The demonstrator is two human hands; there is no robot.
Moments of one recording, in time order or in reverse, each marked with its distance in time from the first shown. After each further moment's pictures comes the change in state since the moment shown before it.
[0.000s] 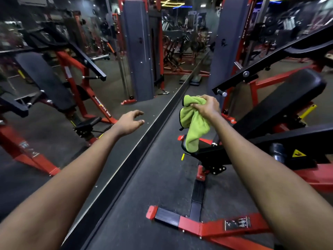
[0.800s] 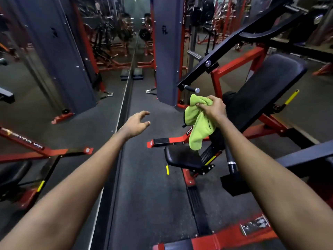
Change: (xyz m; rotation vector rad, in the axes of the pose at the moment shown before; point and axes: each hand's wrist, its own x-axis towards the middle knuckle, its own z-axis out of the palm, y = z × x) left_hand 0.415 -0.087 0.089 -0.138 -0.336 0.398; right_hand 0.230 0.051 0.126 -0.084 0.350 0.325
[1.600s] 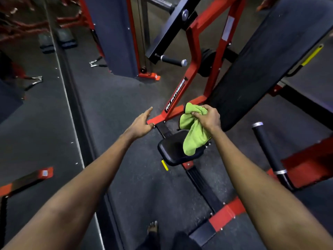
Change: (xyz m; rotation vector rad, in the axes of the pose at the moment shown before) left_hand 0.338 -0.166 0.113 -0.088 -0.488 0.169; right_hand 0.149 0.106 0.236 -0.082 0.123 0.491
